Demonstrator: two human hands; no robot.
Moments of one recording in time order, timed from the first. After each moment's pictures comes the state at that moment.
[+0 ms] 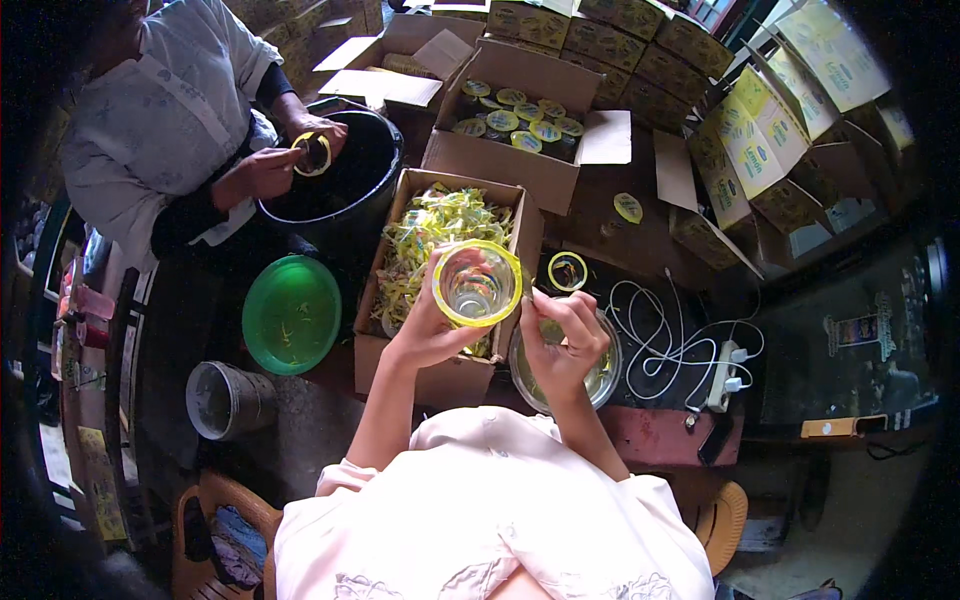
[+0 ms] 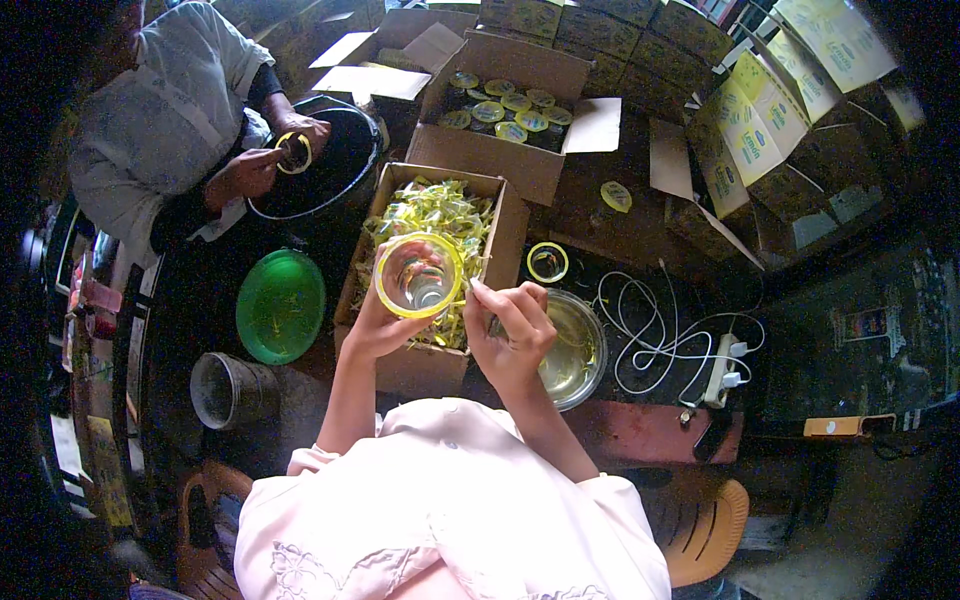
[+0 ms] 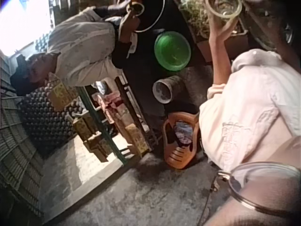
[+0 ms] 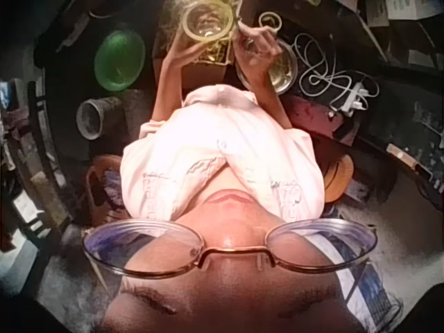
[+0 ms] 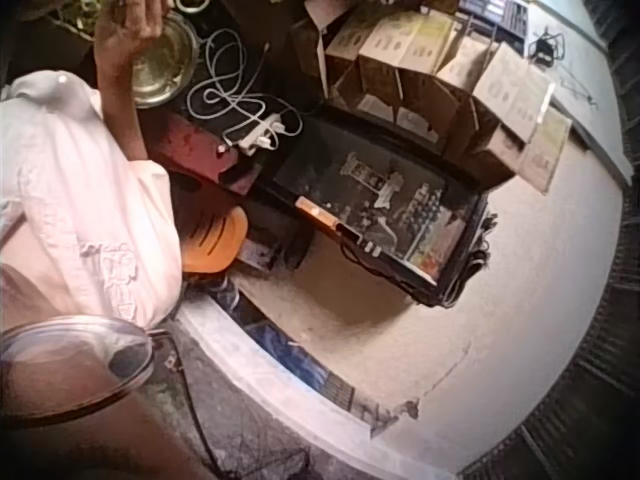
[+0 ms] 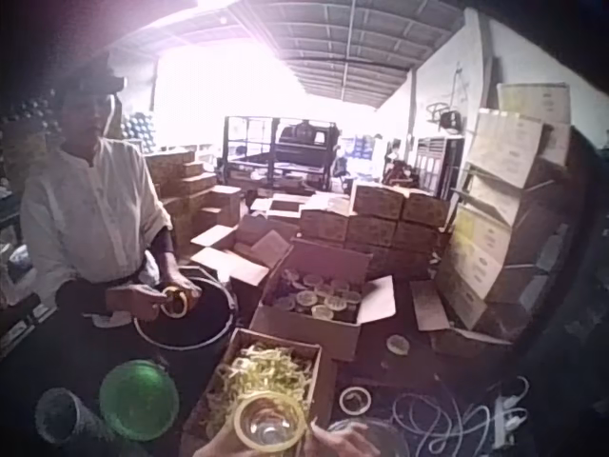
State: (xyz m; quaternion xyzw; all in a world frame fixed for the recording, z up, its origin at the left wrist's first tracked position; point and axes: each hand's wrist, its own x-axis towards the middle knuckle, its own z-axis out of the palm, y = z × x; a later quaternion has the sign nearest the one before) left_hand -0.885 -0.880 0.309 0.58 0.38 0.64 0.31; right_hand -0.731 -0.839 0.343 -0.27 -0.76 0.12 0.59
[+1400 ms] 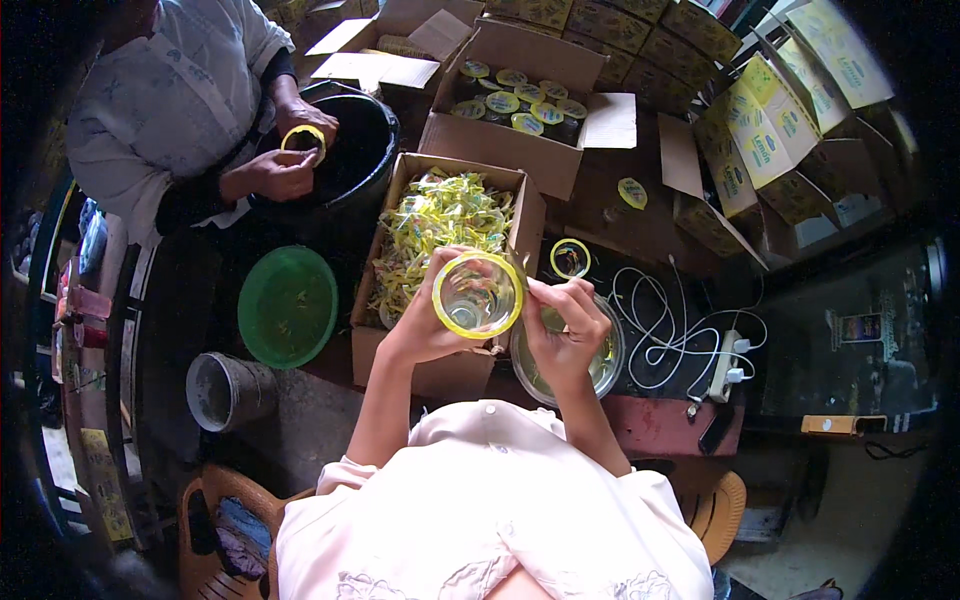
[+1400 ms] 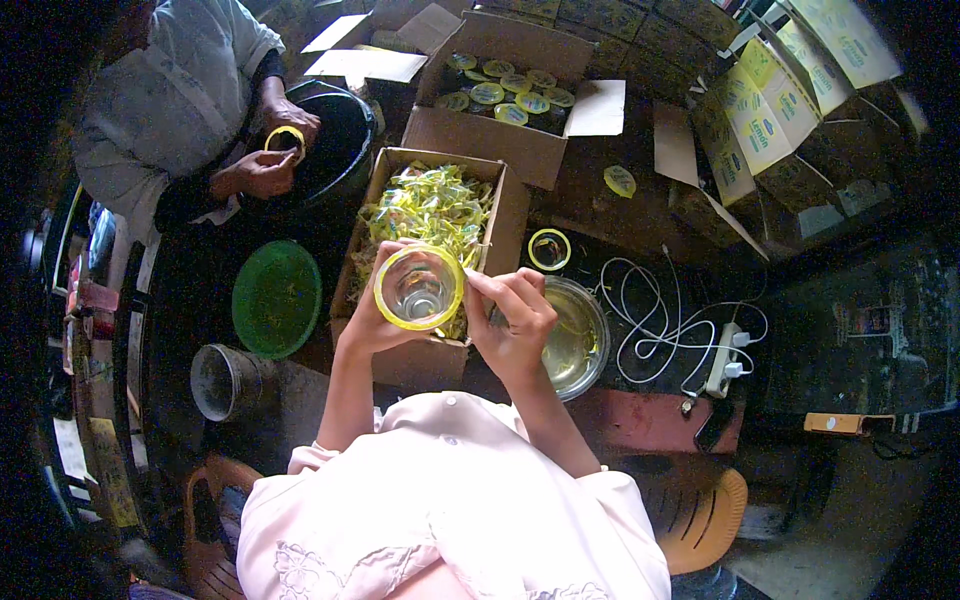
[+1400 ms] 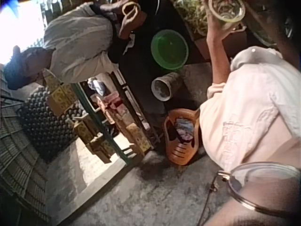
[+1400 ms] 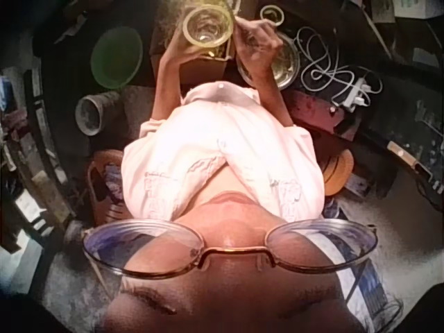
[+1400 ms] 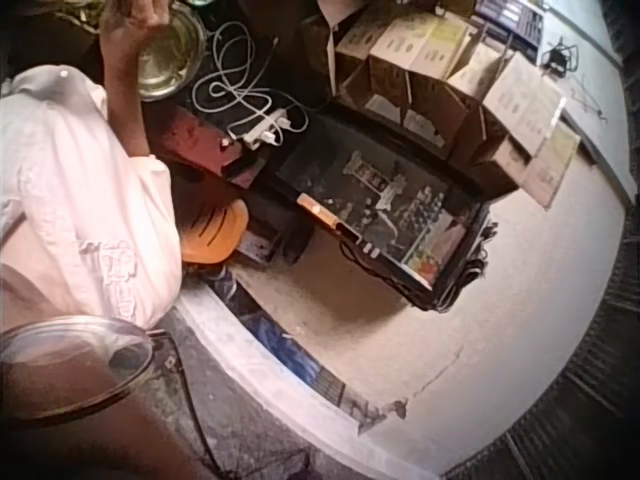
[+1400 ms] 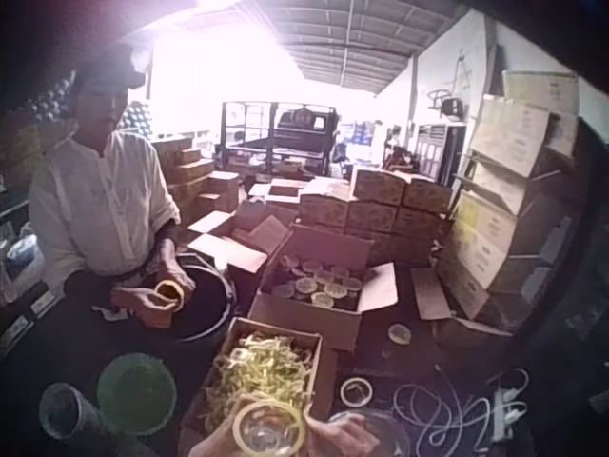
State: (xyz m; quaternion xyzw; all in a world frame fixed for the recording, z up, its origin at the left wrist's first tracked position) left_hand -0.889 -0.879 0.304 0.60 0.43 0.60 0.32; right_hand -0.733 -0.829 0.339 -0.26 -0.77 0.16 0.56
